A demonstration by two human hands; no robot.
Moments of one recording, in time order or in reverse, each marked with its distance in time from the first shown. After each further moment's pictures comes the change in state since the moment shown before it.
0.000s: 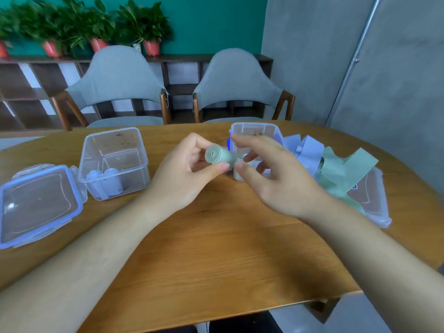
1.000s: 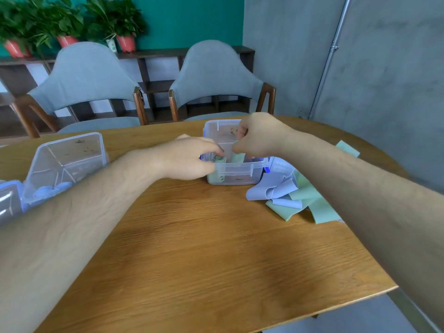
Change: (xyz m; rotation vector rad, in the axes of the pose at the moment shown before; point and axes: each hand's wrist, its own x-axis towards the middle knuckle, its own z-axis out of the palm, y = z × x) left_hand 0.114 -0.032 0.028 0.954 -0.621 -0.093; right_hand 0.093 0.068 -0.046 -0.419 -0.290 0.445
